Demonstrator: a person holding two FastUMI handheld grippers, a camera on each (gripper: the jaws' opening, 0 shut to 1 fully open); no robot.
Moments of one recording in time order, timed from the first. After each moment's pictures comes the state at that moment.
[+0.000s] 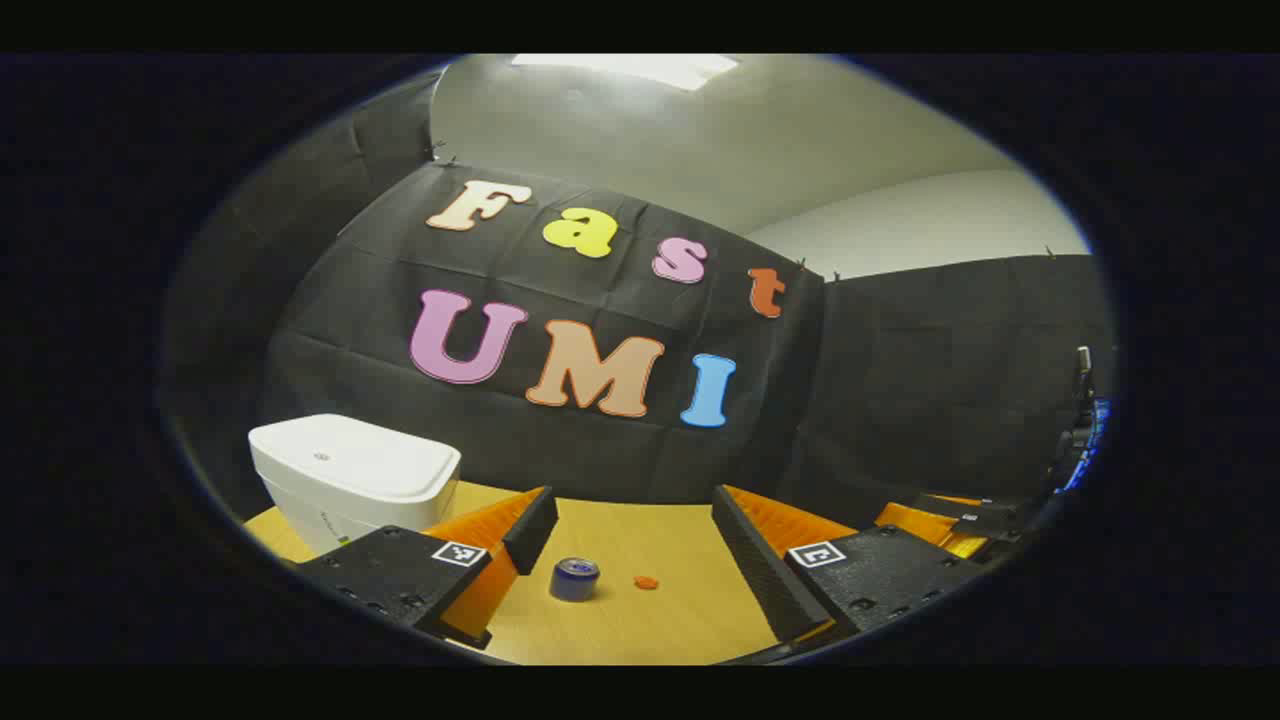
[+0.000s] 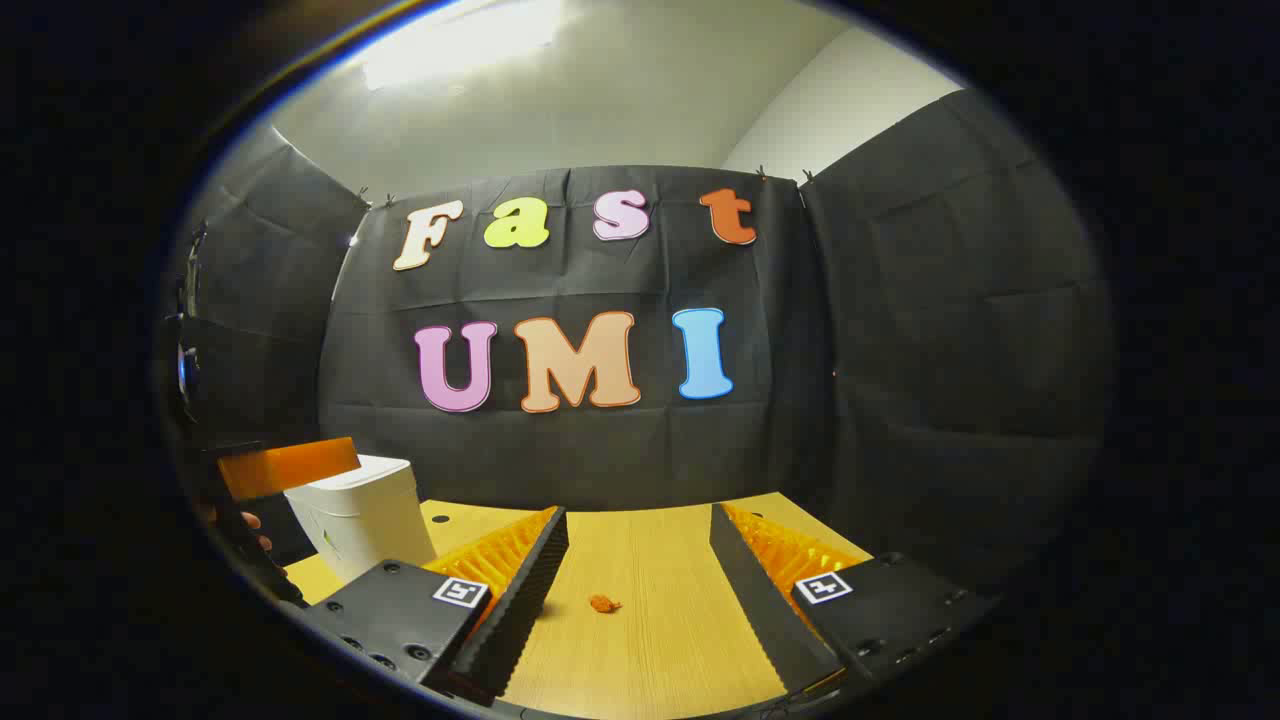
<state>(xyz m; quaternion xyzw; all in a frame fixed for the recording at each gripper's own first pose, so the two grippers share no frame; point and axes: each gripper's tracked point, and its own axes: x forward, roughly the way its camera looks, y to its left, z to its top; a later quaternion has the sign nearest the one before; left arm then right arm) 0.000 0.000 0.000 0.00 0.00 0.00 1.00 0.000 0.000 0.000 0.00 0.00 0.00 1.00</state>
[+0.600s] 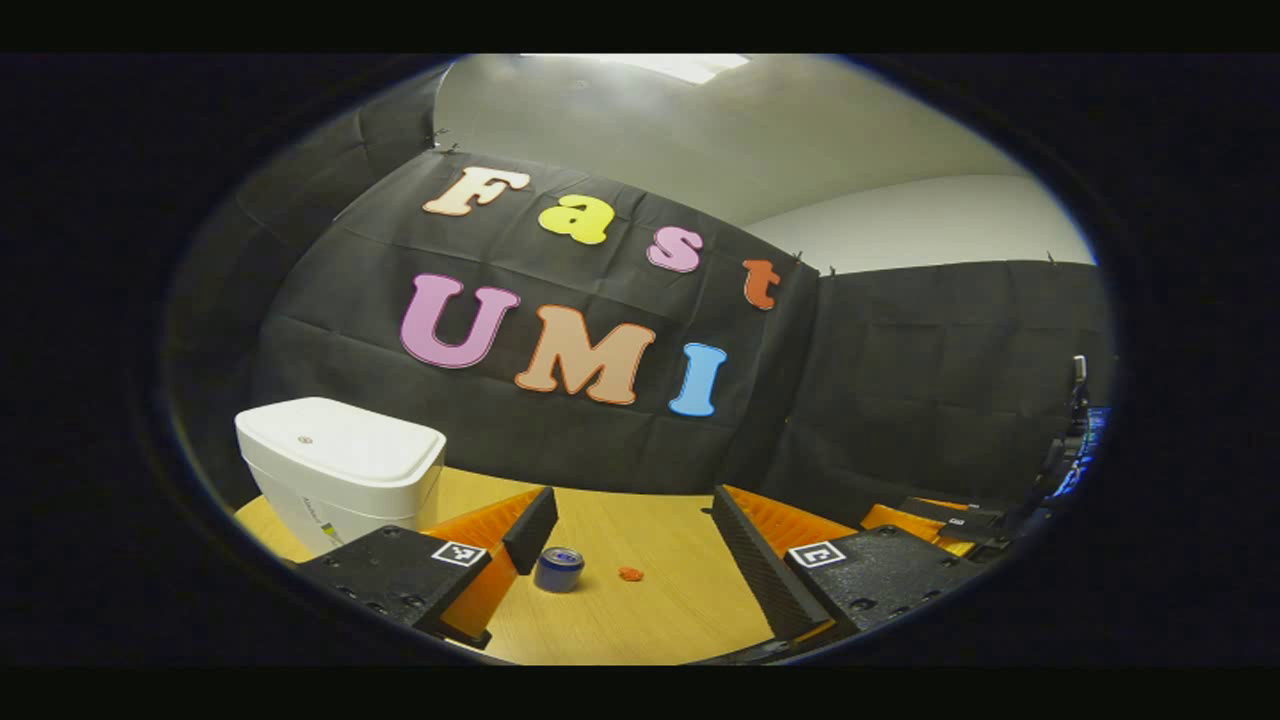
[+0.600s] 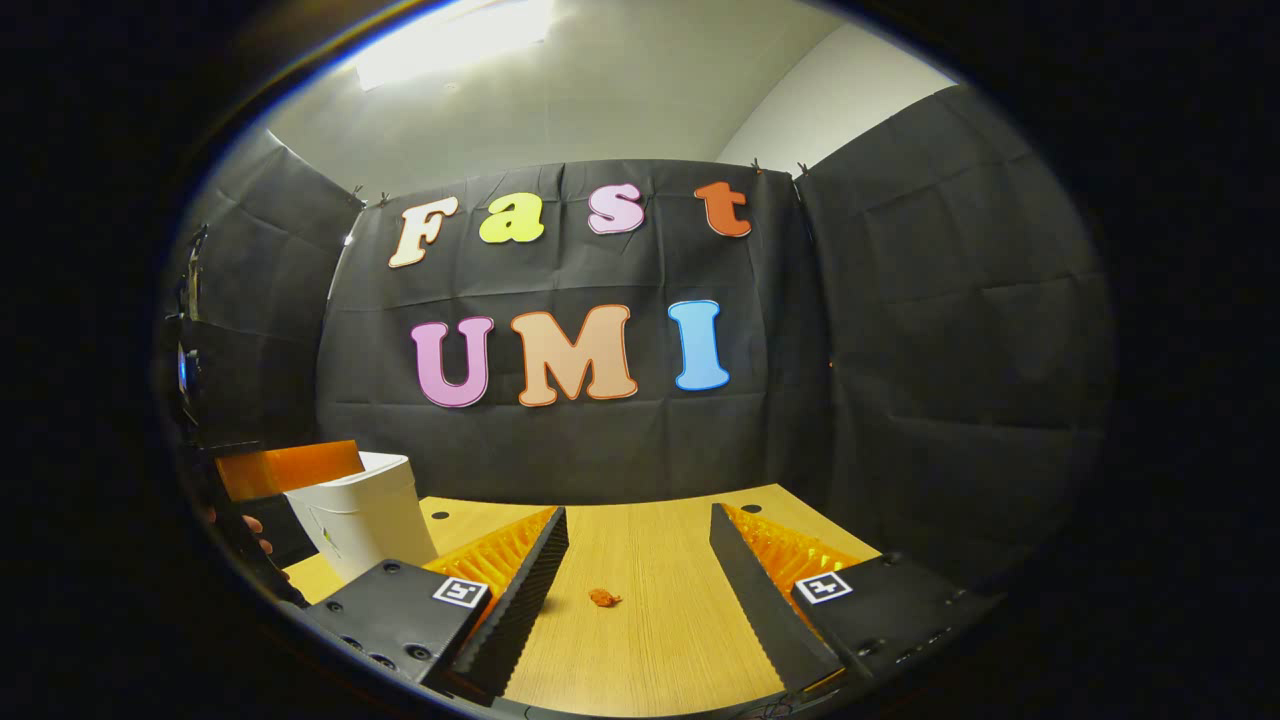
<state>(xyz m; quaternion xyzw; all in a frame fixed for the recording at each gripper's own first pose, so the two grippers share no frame) -0.002 -0.006 -0.007 -0.01 0.02 -0.01 1.00 0.001 0.005 -0.010 0.01 0.01 0.00 1.00</state>
